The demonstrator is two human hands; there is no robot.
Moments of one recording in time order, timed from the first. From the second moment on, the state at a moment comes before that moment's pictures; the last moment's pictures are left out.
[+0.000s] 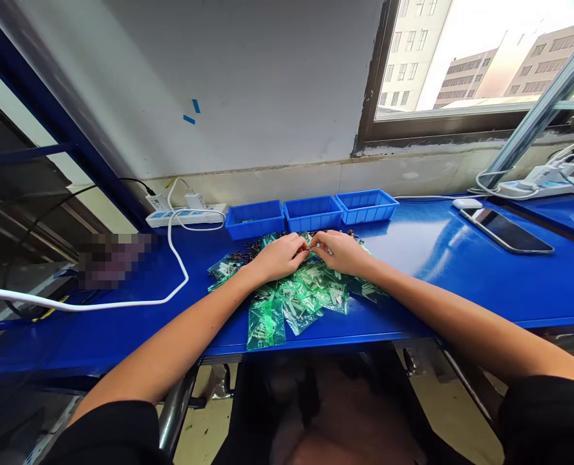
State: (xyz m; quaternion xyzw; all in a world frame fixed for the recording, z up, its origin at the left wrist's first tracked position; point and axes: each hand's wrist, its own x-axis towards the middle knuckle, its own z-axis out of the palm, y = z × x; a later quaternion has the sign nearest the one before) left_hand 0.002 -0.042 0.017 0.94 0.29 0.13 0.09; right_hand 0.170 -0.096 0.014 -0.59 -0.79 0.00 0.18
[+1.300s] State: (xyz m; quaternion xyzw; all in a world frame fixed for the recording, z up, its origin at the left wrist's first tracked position) left_hand 0.003 -0.042 0.017 0.93 0.29 0.18 0.15; right_hand 0.173 -0.092 0.008 -0.58 -0.79 -0.01 0.20
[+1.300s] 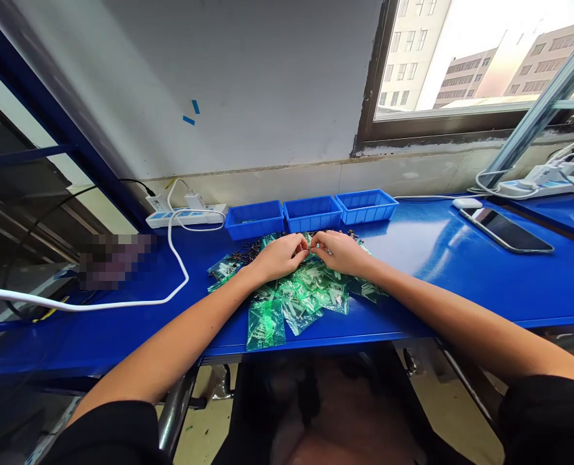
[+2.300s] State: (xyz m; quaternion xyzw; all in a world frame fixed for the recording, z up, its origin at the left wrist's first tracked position) left_hand 0.002 -0.042 0.017 0.93 0.29 0.17 0.12; right_hand 0.173 -0.096 0.015 -0.58 -0.79 0.02 0.20
